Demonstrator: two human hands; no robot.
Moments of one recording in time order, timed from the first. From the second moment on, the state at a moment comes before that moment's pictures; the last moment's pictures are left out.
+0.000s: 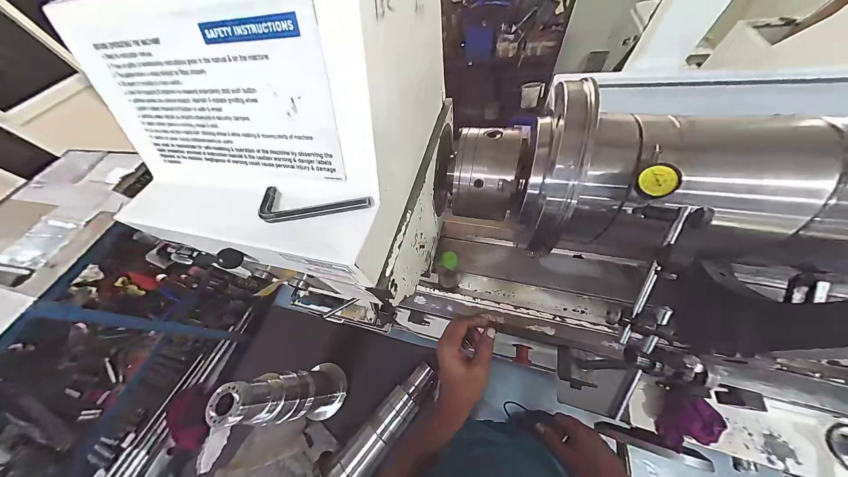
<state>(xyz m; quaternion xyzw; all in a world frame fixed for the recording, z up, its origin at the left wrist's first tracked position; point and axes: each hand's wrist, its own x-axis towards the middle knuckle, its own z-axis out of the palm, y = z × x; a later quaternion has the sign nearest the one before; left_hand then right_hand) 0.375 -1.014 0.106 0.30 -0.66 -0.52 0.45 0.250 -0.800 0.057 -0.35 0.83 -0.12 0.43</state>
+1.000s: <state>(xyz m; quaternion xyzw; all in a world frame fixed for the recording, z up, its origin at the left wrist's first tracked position) 0.414 -1.004 0.152 0.15 -0.66 -0.58 0.44 0.309 -0.854 0.078 -0.37 0.81 -0.09 0.44</state>
